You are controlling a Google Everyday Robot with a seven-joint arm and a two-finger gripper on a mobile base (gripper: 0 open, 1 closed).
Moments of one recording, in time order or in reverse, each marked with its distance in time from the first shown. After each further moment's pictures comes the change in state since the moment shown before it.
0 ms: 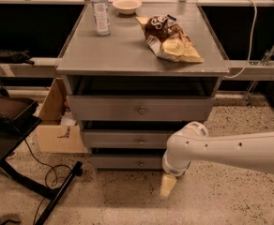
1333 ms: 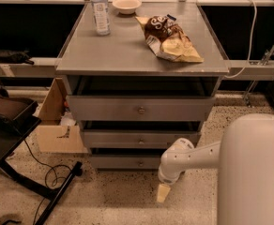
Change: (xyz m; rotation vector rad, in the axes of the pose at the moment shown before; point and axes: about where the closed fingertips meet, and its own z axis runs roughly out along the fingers) arm 0.014 -0.011 0.139 -0.049 0.024 0.007
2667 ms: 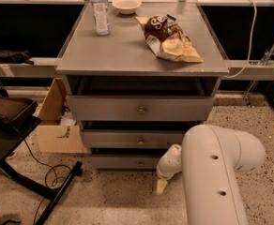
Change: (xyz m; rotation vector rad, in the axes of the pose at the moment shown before) arm 0.003 -0.091 0.140 0.127 -0.027 -0.097
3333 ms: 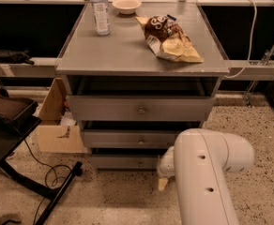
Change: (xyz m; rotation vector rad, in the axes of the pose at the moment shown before) arm 0.006 -0.023 0.033 0.084 0.008 -0.117
